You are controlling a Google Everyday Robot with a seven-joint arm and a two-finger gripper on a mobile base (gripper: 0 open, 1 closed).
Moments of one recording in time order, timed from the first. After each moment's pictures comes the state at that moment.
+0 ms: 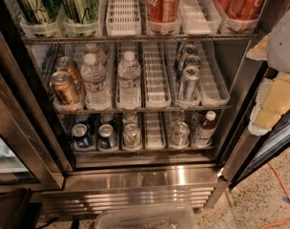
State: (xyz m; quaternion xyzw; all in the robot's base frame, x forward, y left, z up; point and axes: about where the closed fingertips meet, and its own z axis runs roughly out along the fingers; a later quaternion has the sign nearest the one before) arm 0.439 -0.213 0.976 -0.60 0.78 -0.03 0.16
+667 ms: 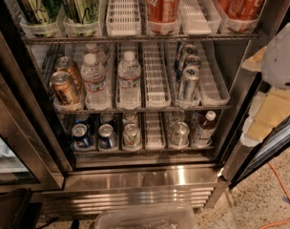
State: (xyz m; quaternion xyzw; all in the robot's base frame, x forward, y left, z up) arm 0.433 -0.207 0.957 -0.60 0.78 -0.02 0.18
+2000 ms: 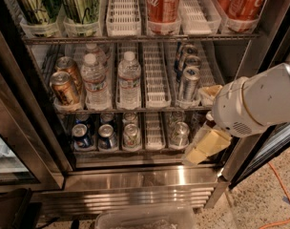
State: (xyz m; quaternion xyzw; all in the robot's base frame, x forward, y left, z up) arm 0.439 -0.121 0.885 -0.56 0.76 0.07 0.32
